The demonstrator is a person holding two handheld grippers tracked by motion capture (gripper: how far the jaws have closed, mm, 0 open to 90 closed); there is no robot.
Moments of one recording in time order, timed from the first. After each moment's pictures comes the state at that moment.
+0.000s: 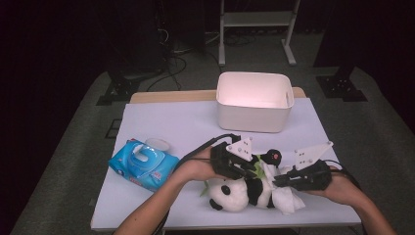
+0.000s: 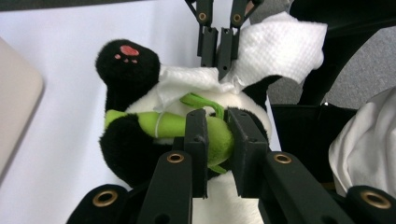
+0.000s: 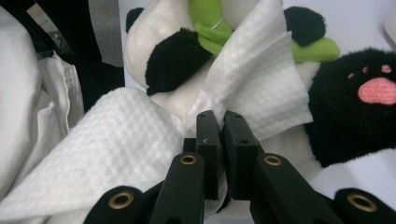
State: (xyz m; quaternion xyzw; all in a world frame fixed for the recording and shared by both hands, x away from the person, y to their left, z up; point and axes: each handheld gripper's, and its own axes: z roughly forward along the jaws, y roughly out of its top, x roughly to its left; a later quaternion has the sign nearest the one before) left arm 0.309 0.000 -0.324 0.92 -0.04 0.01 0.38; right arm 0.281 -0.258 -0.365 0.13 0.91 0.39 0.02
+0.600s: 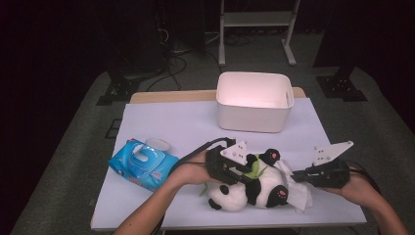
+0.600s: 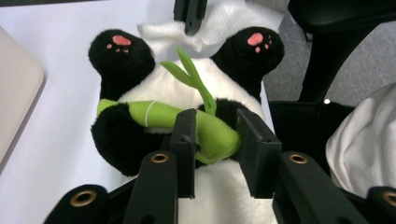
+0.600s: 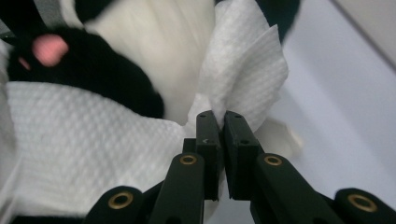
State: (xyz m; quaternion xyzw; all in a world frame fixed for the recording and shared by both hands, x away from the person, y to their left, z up) left arm 0.302 0.012 -0.323 0.92 -0.04 0.01 0.39; right arm 0.286 -0.309 -0.378 0.20 0.91 0.37 0.06
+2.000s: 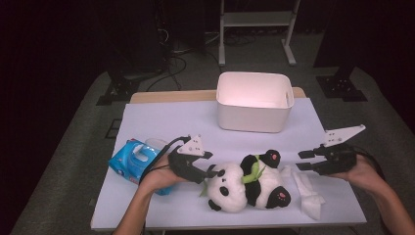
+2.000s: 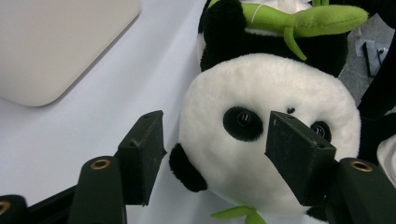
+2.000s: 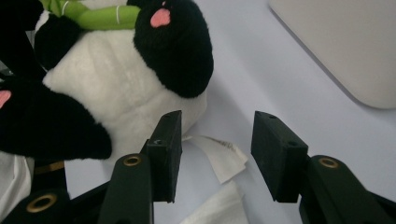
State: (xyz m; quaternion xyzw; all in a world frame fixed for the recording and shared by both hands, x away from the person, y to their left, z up) left arm 0.316 0.106 -0.355 0.90 0.11 0.07 0.42; right arm 0.321 -0.334 -0.365 0.23 0.88 0.41 0.06
